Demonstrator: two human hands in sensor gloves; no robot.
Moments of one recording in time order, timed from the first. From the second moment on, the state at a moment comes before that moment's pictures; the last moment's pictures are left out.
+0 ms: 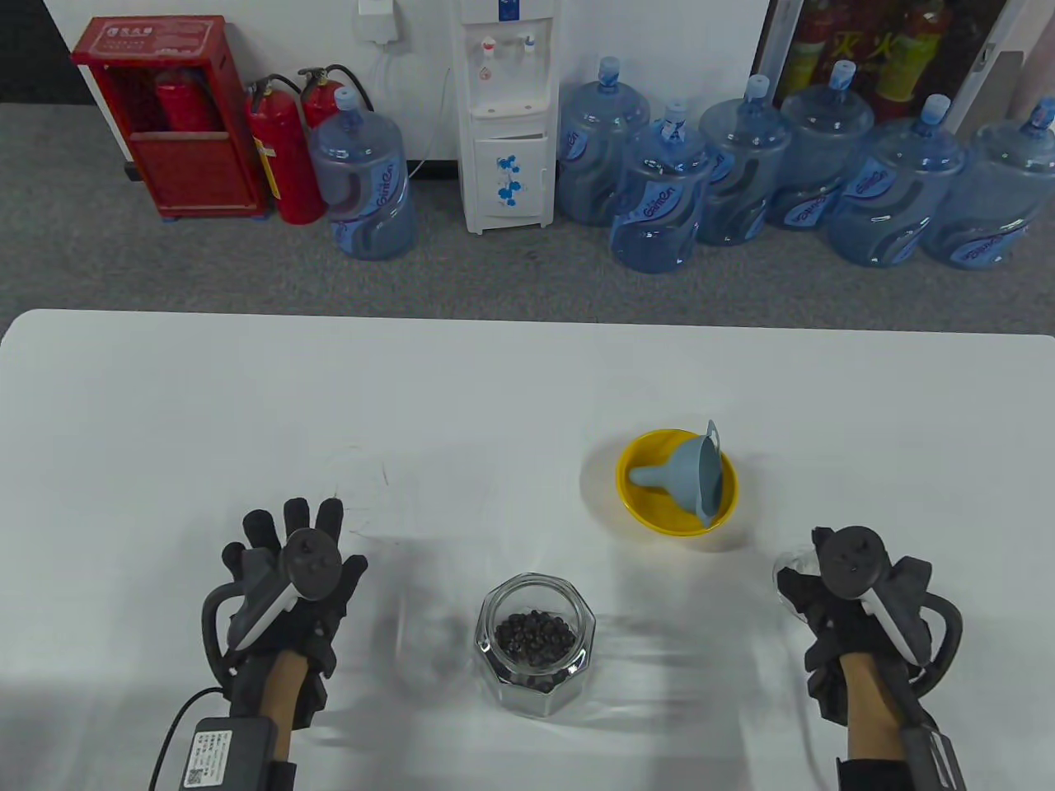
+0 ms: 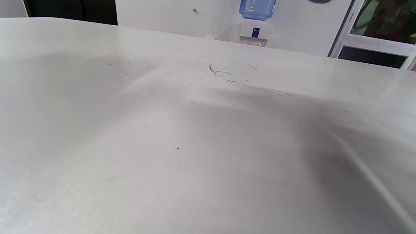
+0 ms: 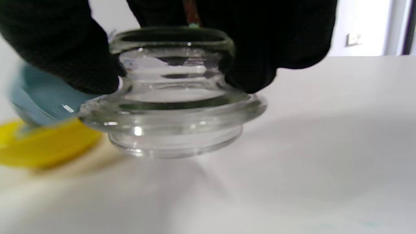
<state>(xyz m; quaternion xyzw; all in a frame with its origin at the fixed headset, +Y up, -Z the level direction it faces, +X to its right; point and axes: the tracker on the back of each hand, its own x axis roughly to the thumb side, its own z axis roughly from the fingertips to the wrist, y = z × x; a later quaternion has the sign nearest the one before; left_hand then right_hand) -0.272 -0.732 -0.299 -0.13 0.06 0.07 0.99 0.301 -0.693 -0.281 -0.17 0.00 0.98 0.12</state>
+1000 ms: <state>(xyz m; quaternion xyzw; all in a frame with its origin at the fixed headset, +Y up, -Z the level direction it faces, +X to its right) -0.277 -0.729 -0.296 -0.12 0.06 0.08 0.99 0.095 -0.598 -0.238 0.19 -0.05 0.97 0.14</state>
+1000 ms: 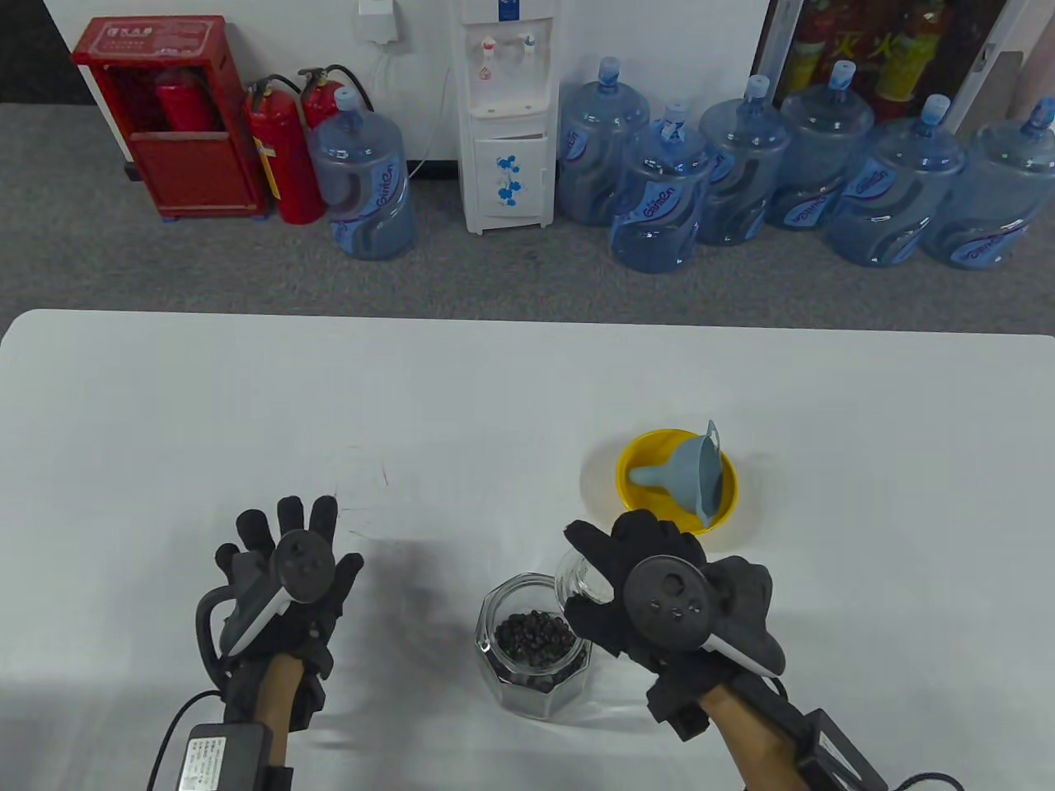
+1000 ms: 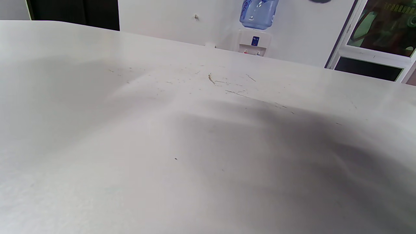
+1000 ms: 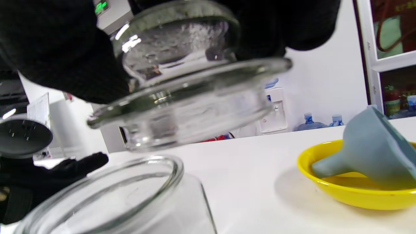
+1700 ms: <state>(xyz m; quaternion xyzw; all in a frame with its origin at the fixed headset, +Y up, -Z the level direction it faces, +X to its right) -0.277 -0.729 -0.296 -0.12 0.06 0.07 0.99 0.054 -0.606 -0.232 0.23 -0.02 0.97 0.08</state>
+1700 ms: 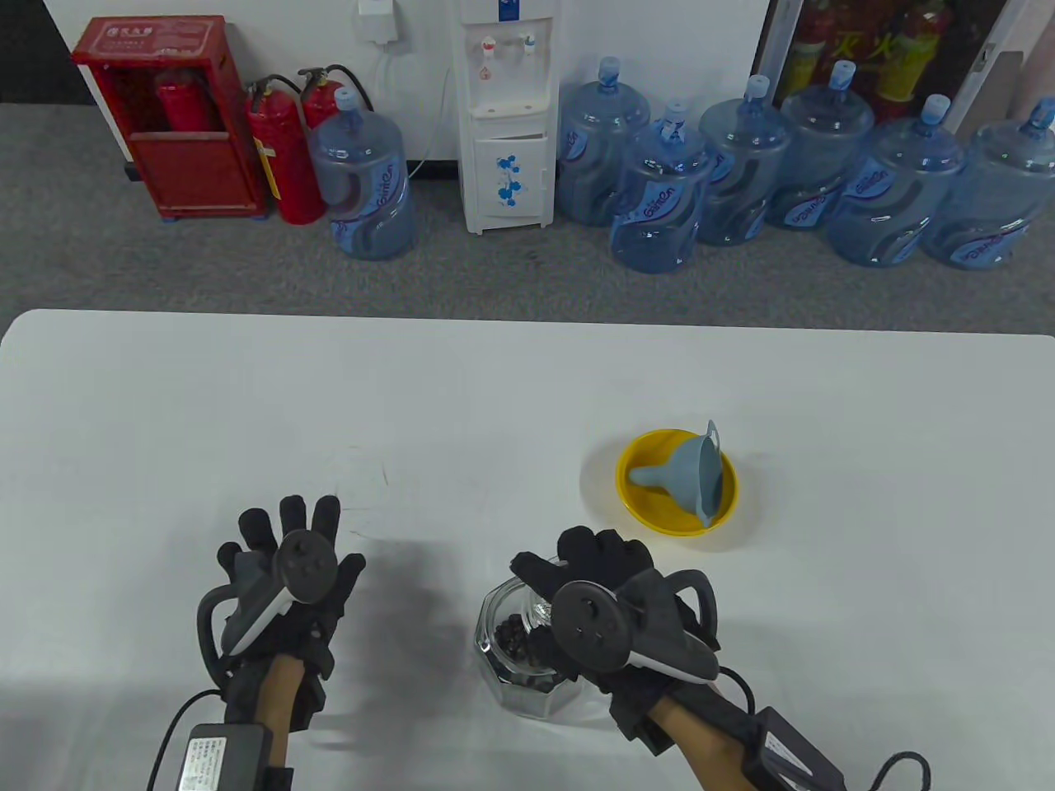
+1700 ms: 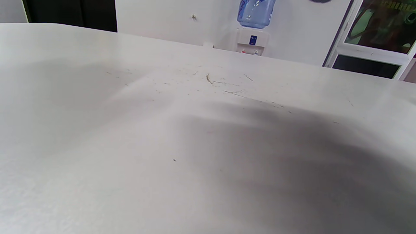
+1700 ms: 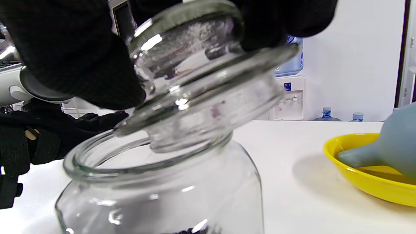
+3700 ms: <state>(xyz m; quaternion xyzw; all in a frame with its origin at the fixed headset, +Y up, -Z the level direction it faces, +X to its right) -0.262 -0.726 -0.292 -0.10 0.03 0.07 0.99 0.108 -0.590 -0.218 0.19 -0.18 0.92 0.29</state>
